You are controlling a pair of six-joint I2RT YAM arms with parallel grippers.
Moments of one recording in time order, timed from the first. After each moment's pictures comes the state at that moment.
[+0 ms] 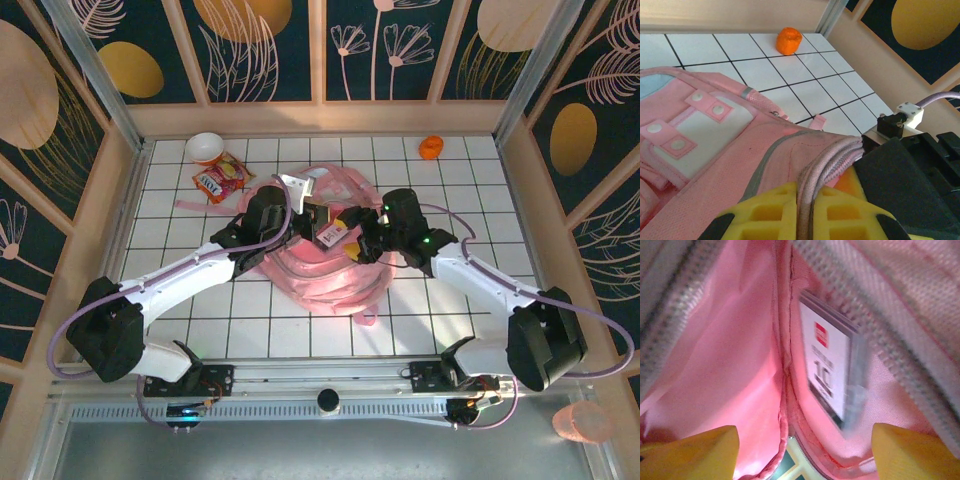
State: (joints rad) left arm -0.73 1.42 0.96 0.09 0.13 -0.44; right arm 0.56 1.30 0.83 -0.15 -0.47 1.54
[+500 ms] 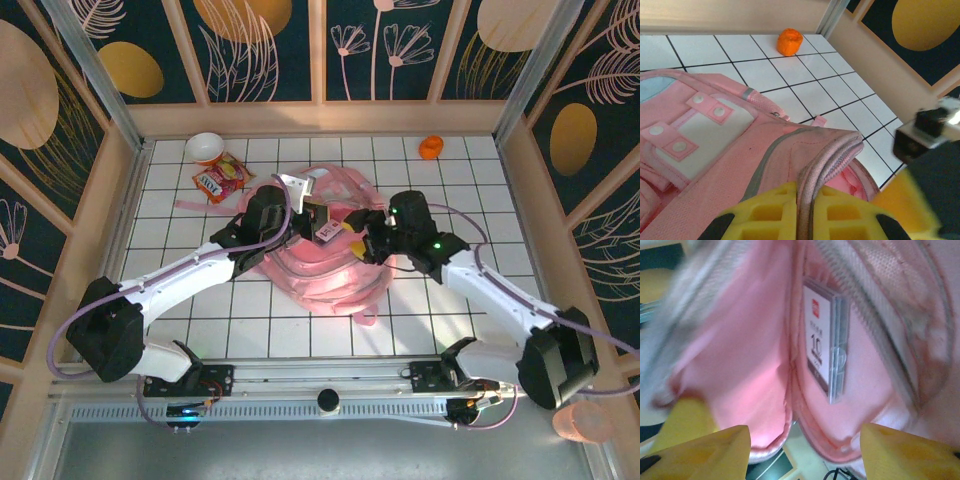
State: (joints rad) left arm -0.73 1.42 0.96 0.09 0.13 -0.44; right arm 0.56 1.17 0.83 -0.25 -0.40 1.51
